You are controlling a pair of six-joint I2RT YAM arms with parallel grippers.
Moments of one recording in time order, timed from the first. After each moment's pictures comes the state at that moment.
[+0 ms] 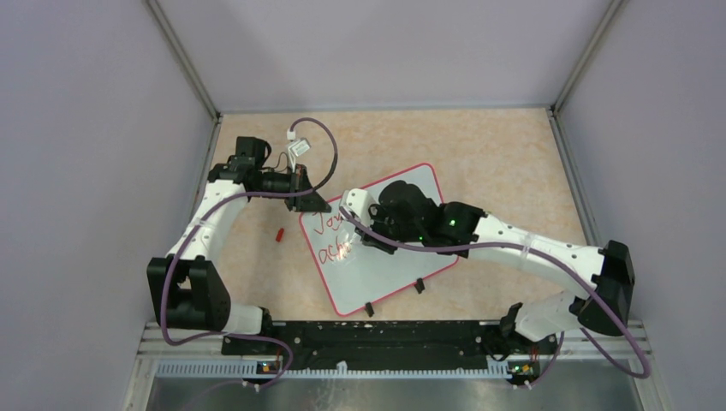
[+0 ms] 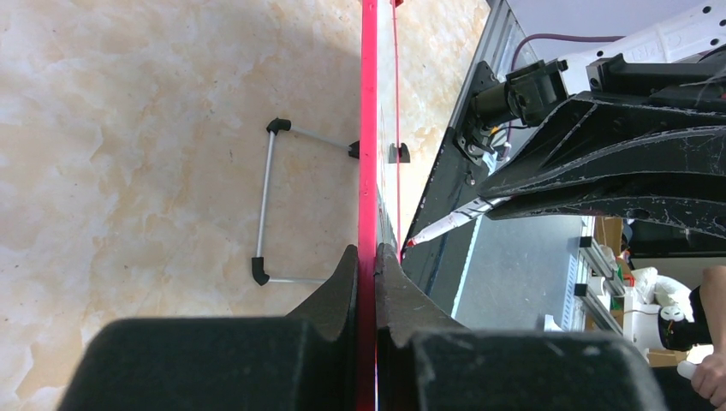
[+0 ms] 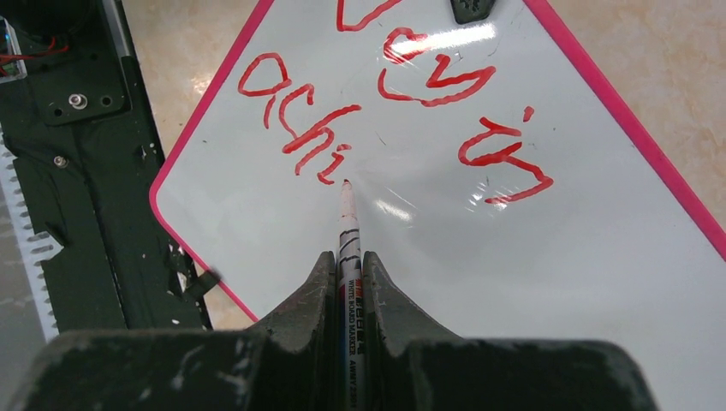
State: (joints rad) left arm -0.07 1.40 1.17 -0.83 1.15 0.24; right arm 1.09 1.37 1.24 -0.53 -0.08 -0.22
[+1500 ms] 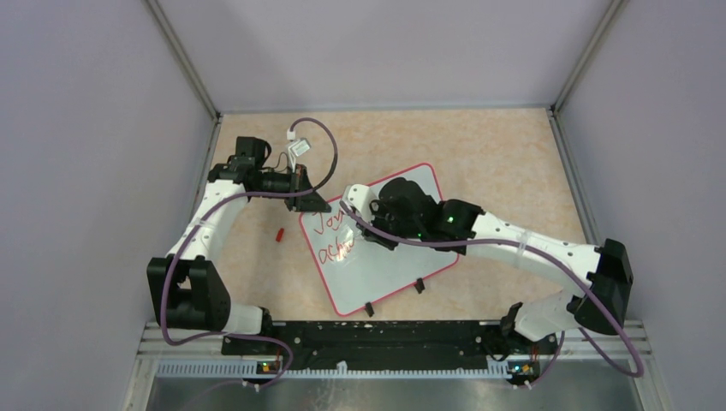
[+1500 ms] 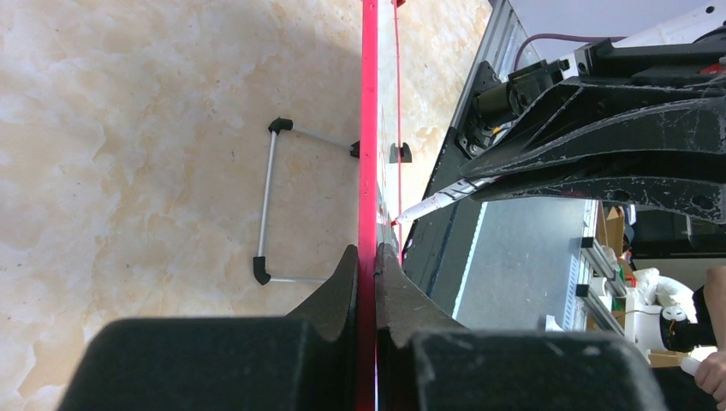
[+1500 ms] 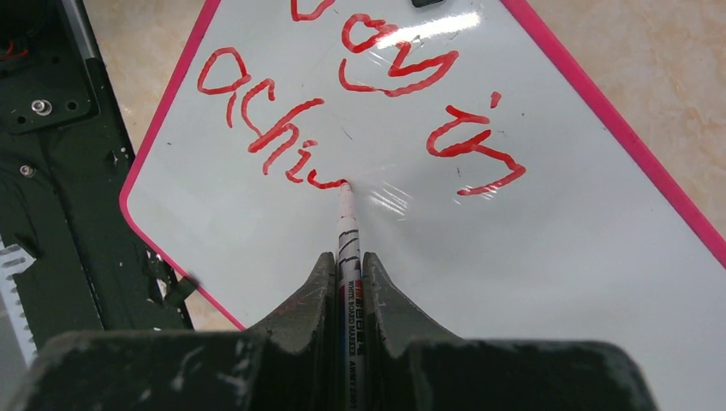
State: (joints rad) left arm -0.07 1.40 1.17 -0.83 1.14 0.24; right arm 1.06 1.39 1.23 -0.51 -0.06 -0.22
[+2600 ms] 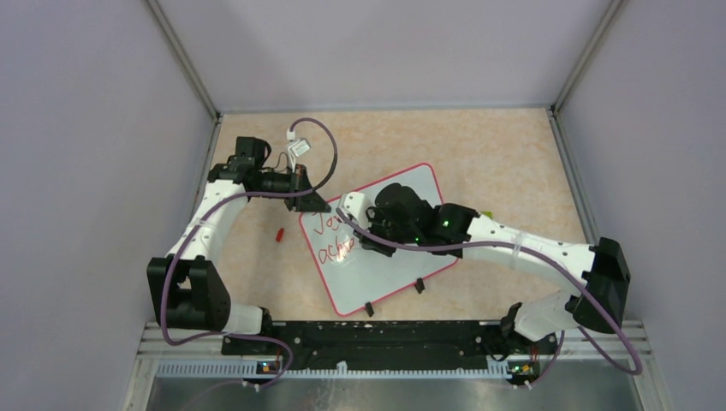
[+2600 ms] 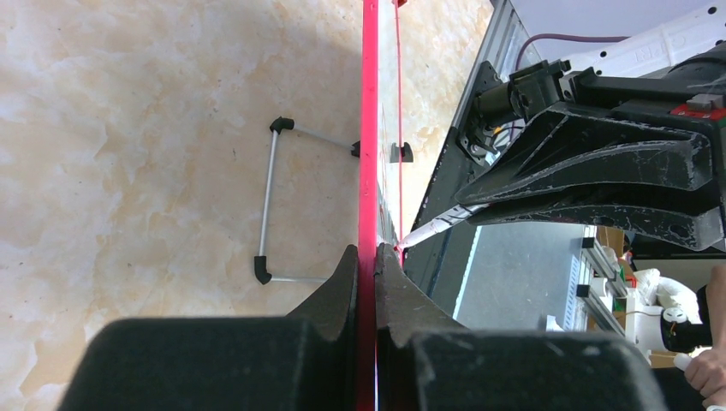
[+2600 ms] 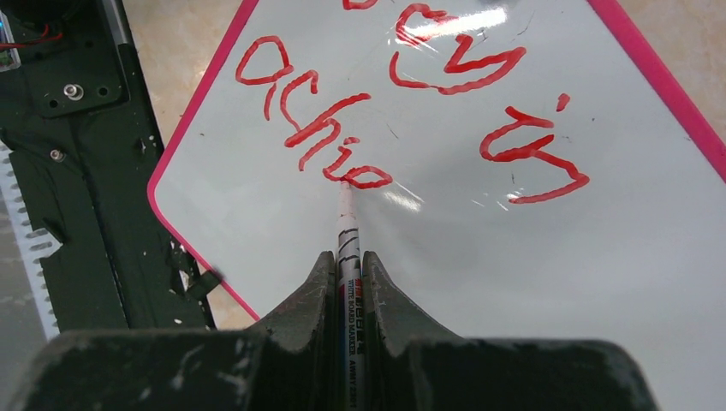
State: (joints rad) left arm -0.07 1.40 1.17 -0.84 1.14 0.24; right arm 1.08 1.40 1.21 -0.50 -0.09 -0.21
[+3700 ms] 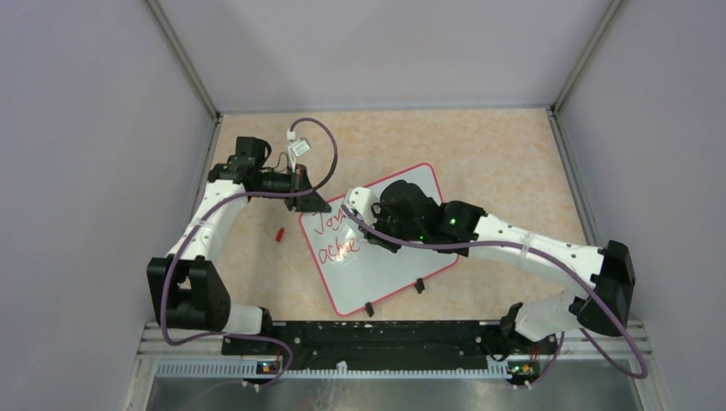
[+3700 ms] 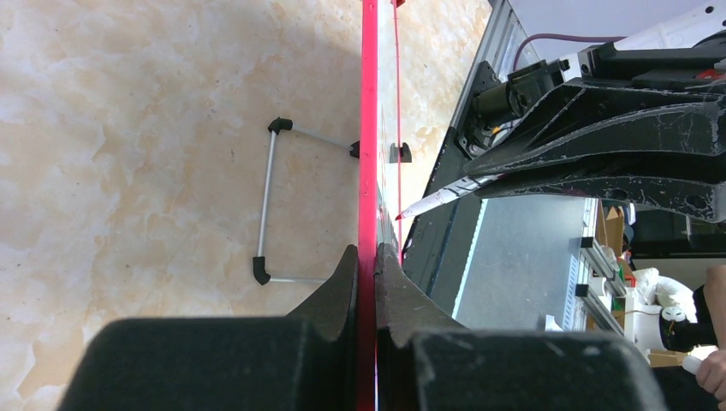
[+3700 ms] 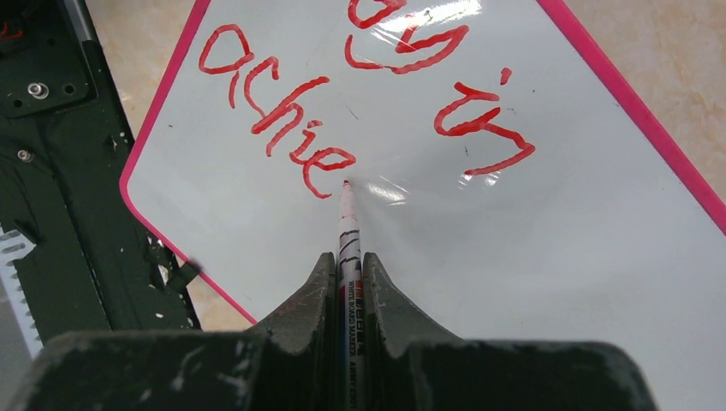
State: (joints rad) left arm -0.07 1.40 1.17 -0.83 1.14 0.24; right arm 1.07 1.37 1.23 -0.55 -0.04 -0.22
